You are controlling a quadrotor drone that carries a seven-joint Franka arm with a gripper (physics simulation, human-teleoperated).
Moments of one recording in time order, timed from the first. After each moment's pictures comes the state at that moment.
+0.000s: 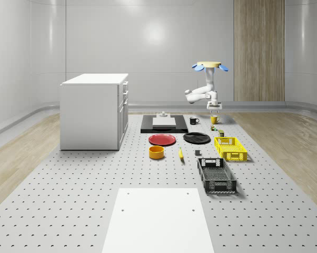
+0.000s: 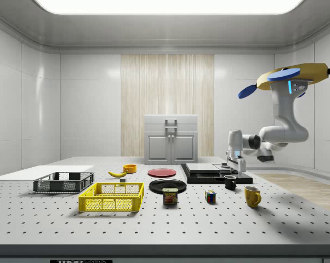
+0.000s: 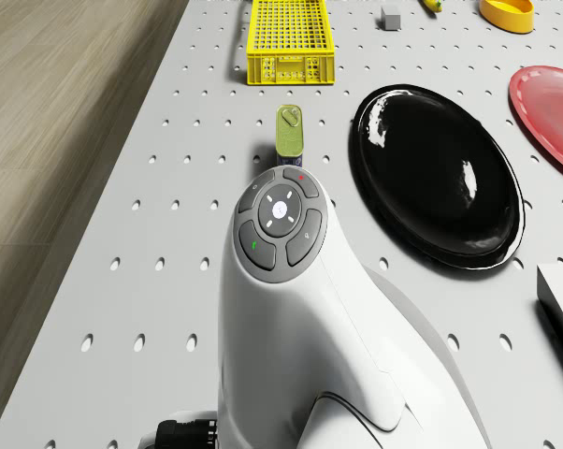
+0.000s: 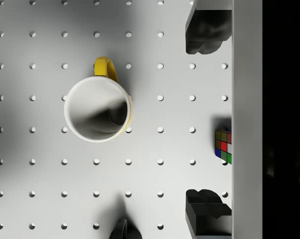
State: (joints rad) arm -1.09 -1.20 1.30 -2.89 -1.92 1.28 1.62
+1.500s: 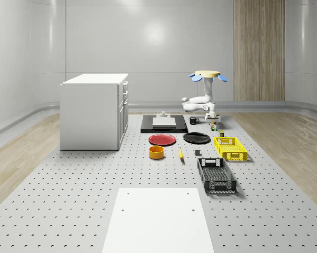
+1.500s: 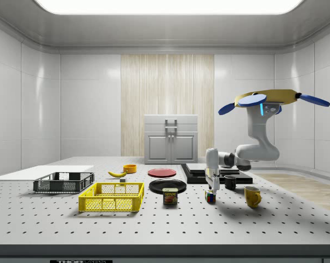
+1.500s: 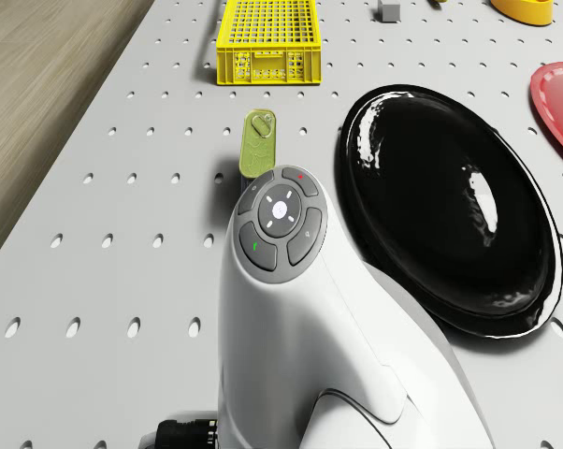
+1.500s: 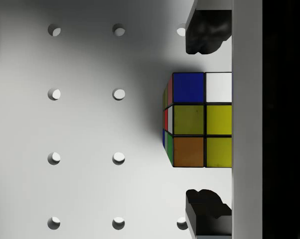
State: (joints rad) arm -1.12 -1.32 1.34 -2.88 -1.86 1.39 1.65
